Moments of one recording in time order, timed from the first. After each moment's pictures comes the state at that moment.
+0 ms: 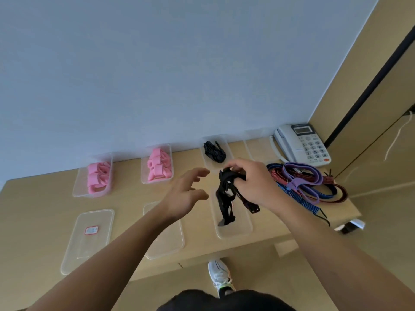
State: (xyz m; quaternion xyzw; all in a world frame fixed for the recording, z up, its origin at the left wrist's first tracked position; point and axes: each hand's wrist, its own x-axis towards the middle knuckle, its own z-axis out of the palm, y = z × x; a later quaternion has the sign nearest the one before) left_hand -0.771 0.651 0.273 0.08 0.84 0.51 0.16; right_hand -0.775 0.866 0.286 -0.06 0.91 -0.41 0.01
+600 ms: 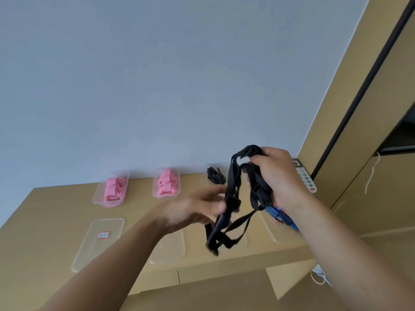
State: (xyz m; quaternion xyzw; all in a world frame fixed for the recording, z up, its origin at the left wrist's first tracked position) left_hand -0.698 0.640 0.350 0.25 0.66 0.61 0.36; right_hand -0.706 0.856 0.406 0.10 0.73 -0.67 -0.06
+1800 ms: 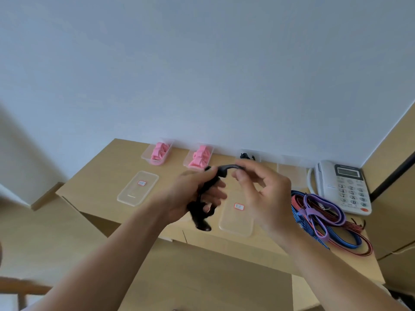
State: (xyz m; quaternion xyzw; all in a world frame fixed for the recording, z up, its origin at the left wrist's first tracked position) left_hand -0.636 0.730 0.376 -0.16 0.65 0.73 0.14; right_hand -0.677 0.907 0.356 -0.27 0.72 -0.62 -0.17
